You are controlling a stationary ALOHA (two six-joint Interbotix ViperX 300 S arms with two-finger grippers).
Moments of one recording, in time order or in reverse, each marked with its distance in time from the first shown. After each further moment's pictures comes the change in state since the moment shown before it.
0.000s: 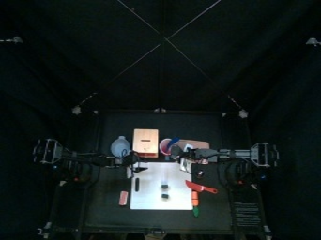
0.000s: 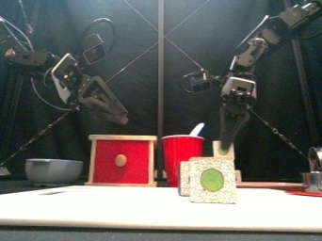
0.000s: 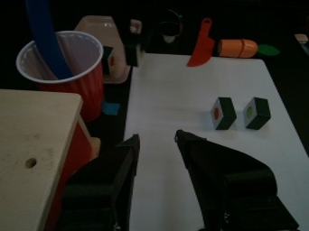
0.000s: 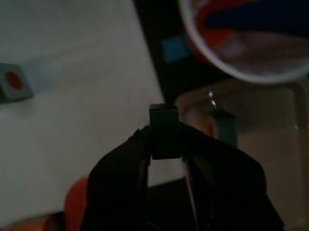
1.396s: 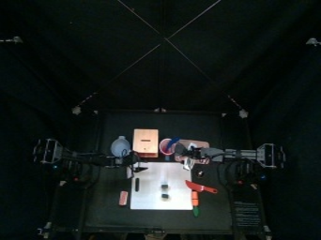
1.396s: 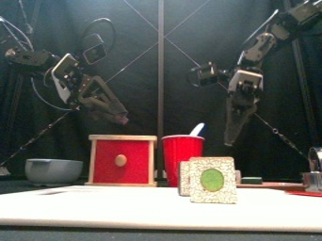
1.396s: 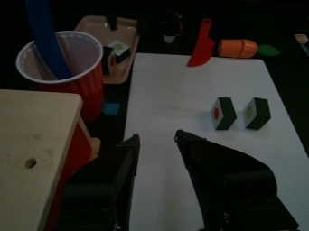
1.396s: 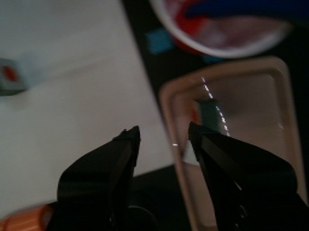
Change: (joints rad) left arm 0.002 0.002 0.000 0.000 0.000 0.000; right arm 0.048 -0.055 0.011 0.003 -0.006 -0.002
